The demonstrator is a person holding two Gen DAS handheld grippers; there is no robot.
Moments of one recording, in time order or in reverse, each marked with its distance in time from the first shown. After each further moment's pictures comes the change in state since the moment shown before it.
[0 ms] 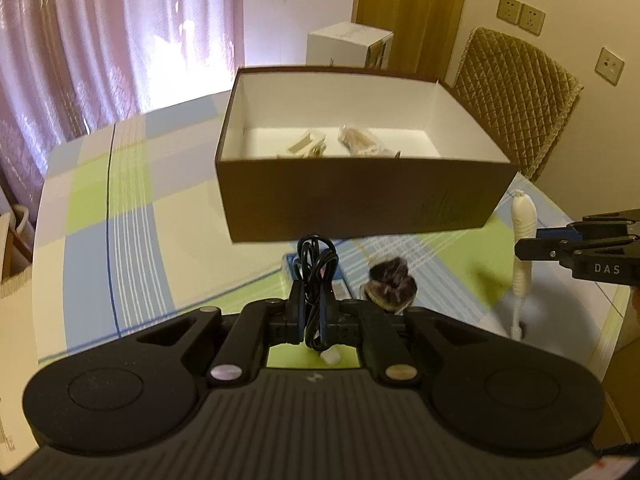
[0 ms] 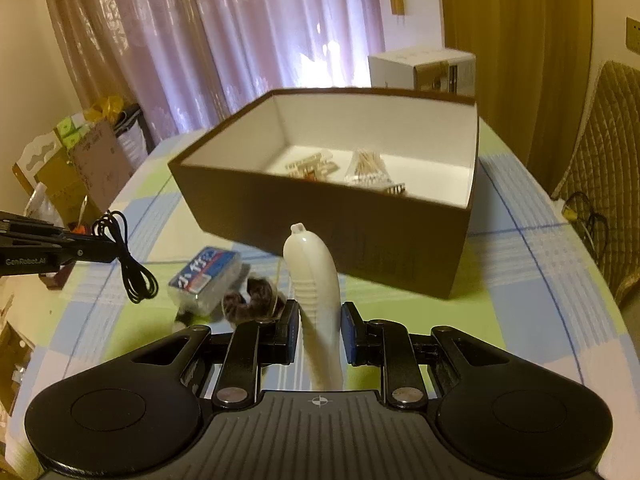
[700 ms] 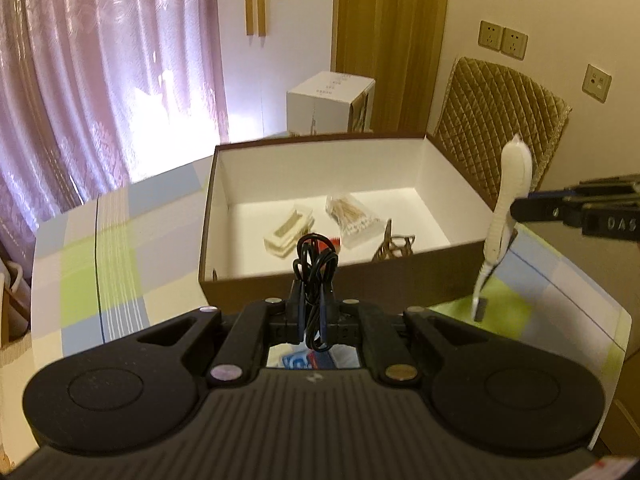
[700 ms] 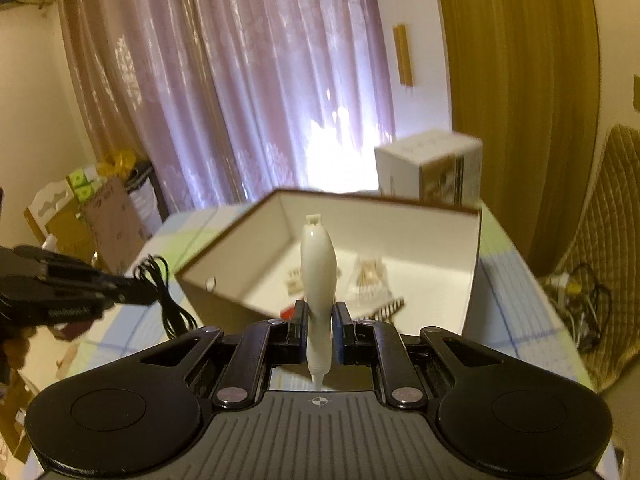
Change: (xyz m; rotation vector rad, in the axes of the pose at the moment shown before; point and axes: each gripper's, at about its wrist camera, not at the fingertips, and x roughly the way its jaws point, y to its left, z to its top) left arm 0.011 -0.006 0.073 0.079 -0.103 -0.018; right arm -0.018 -0.011 0.086 -0.030 -0.179 0.042
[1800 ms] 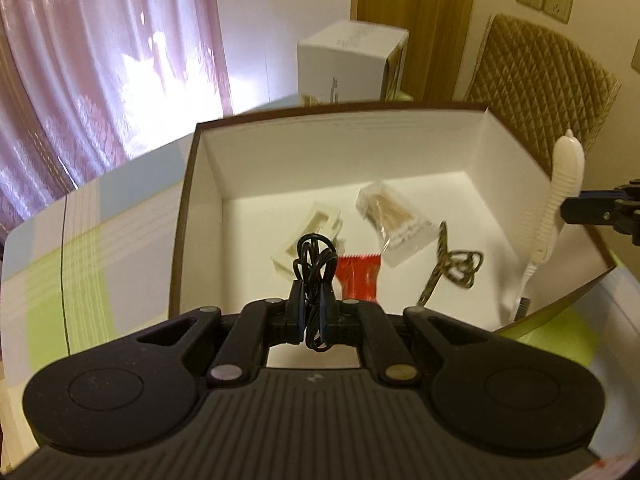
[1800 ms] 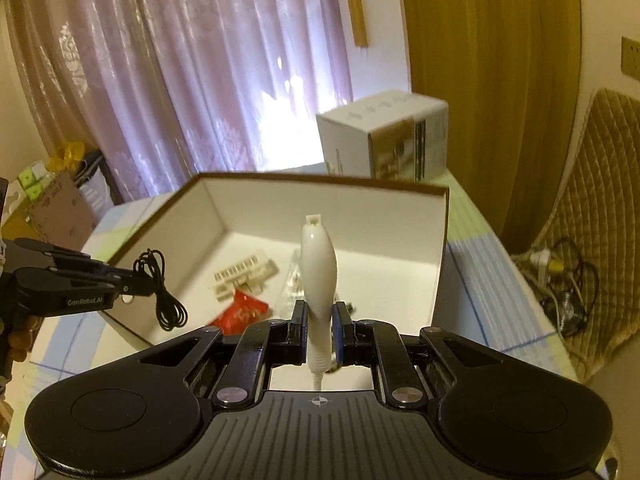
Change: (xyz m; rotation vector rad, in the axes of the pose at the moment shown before) left arm 0.139 0.021 0.035 0.004 0.162 0.032; right arm 0.088 -0.064 0.013 0.071 0.119 -0.104
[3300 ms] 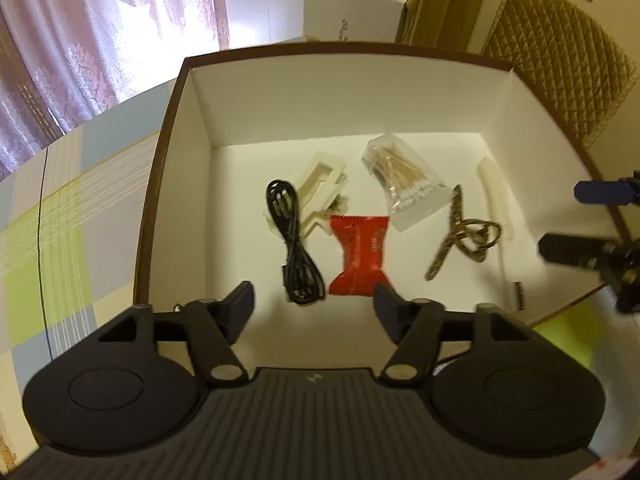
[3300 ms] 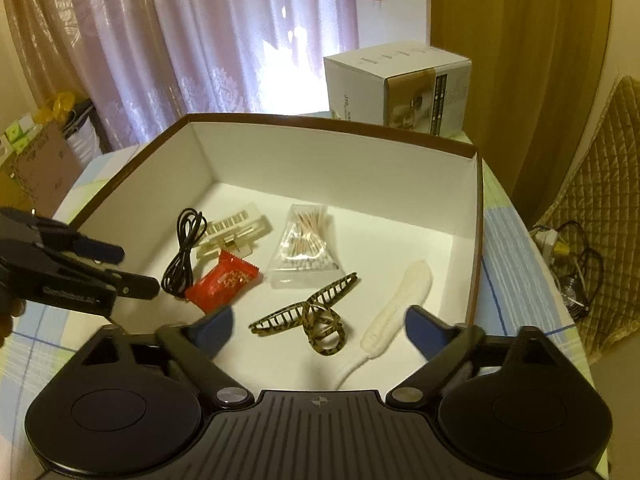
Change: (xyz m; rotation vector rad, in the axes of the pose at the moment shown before) left arm 0.027 0.003 0.003 -0.043 0.141 -0.011; right arm 0.046 0.008 -0.004 -0.060 0.128 -0.036
